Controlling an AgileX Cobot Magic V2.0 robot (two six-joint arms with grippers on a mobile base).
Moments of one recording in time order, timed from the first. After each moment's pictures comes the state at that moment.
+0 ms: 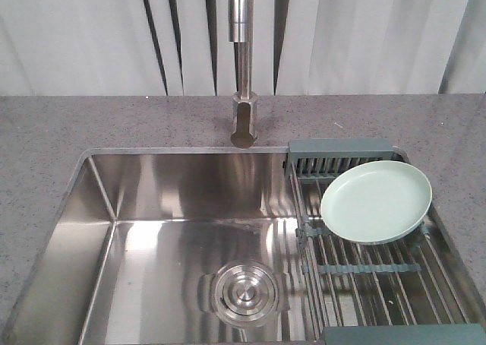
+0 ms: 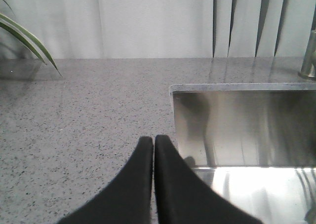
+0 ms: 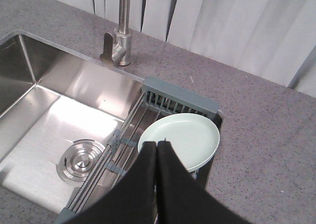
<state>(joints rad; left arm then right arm) 0.04 -0.01 0.02 0.07 0.16 -0.15 0.10 0.74 -1.31 0.20 1.18 -0.35</state>
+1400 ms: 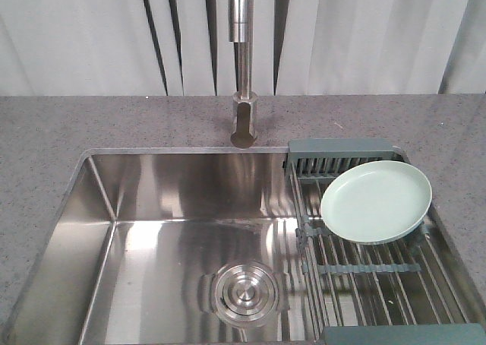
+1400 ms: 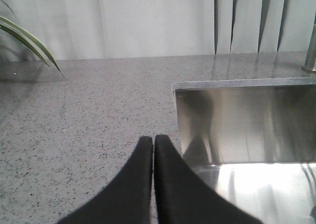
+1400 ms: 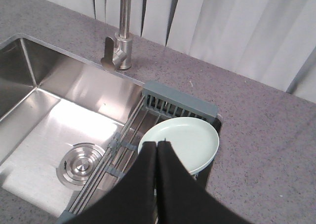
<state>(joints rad) 0.05 -0.01 0.02 0.00 0.16 -0.05 0.12 0.72 -1.30 0.20 1.17 -0.35</state>
